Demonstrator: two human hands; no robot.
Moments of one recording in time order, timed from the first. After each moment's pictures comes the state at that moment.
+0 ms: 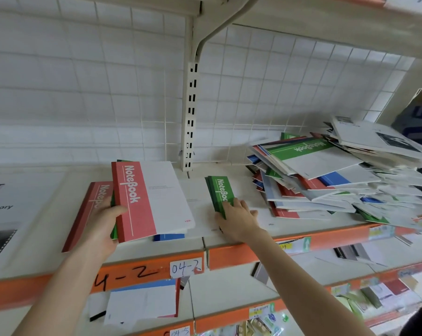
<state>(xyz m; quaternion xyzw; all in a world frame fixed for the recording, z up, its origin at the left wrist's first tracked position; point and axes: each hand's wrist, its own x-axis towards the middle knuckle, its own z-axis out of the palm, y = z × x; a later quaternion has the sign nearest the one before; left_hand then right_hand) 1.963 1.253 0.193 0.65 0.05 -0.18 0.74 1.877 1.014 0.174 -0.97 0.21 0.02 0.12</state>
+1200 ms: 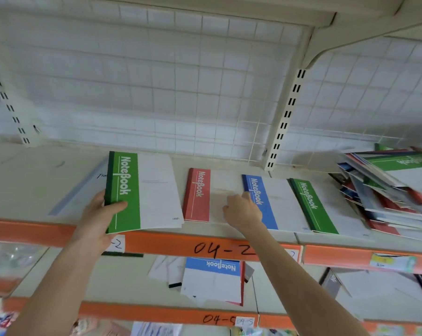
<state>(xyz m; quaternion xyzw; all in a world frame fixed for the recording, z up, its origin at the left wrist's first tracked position) 1.968 1.455 0.196 0.62 0.13 -0.05 0.77 1.949 1.197 0.182 -0.97 0.20 0.02 0.15</state>
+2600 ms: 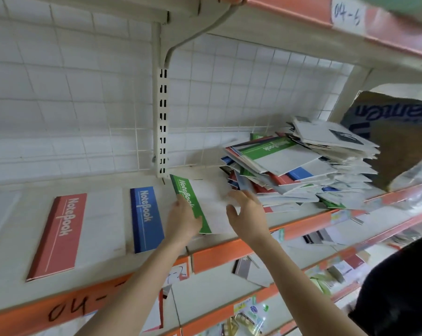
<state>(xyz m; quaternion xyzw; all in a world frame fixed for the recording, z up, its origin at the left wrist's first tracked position) 1.930 1.109 0.175 0.87 -0.26 -0.14 0.41 1.826 1.010 0.202 -0.90 0.26 -0.28 0.20</state>
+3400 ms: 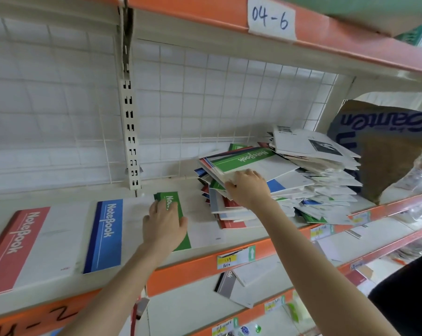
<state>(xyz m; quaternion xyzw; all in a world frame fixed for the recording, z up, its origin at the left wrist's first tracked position) 1.908 1.064 0.192 0.94 -0.31 0.04 0.16 1.829 0.899 0.271 -0.95 0.30 -0.11 0.01</state>
